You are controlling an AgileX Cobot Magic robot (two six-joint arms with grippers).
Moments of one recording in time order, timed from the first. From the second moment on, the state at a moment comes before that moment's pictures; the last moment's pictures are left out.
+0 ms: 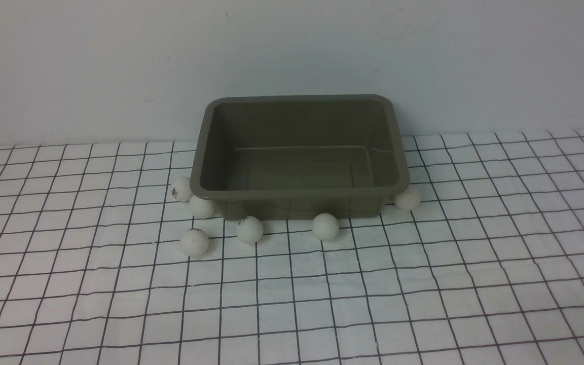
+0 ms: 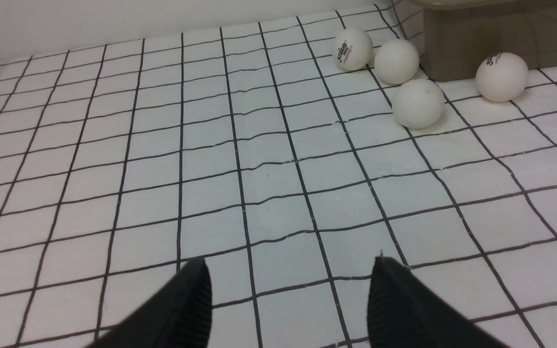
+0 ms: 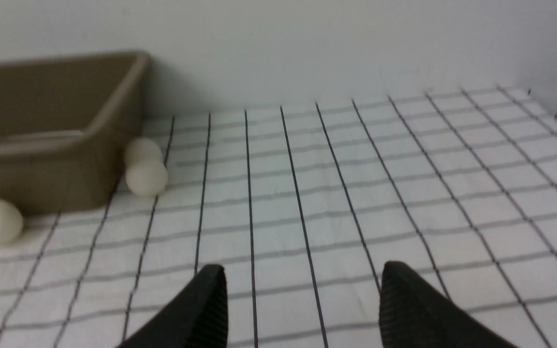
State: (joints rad) right arm -0.06 -0.01 -0.07 0.10 0.44 -0.02; left arm 0.02 -0.01 0.02 -0.15 0.41 0.21
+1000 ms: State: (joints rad) right arm -0.06 0.06 -0.33 0.11 0.56 -0.02; left arm 0.02 -0.01 0.02 -0.15 0.41 0.21
